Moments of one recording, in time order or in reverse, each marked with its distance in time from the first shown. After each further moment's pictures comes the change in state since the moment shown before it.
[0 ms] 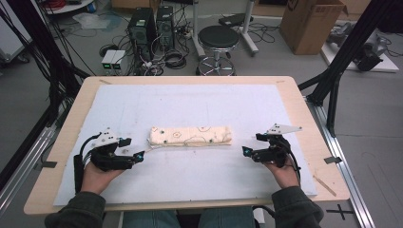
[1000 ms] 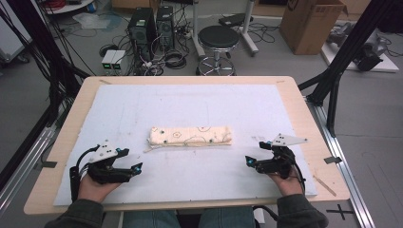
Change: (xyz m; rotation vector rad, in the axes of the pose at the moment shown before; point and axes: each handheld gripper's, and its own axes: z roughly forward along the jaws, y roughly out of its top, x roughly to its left) left arm -0.020 -0.024 -0.015 0.021 0.013 0.038; right arm 0.014 -0.023 -0.017 -0.017 -0.004 -0.027
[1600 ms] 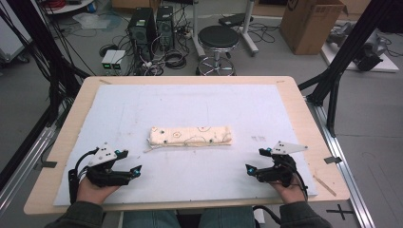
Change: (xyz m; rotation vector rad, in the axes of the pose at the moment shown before) left arm -0.001 -0.004 -0.002 0.001 0.002 0.008; right arm 0.014 -0.013 -0.007 0.029 0.023 -0.025
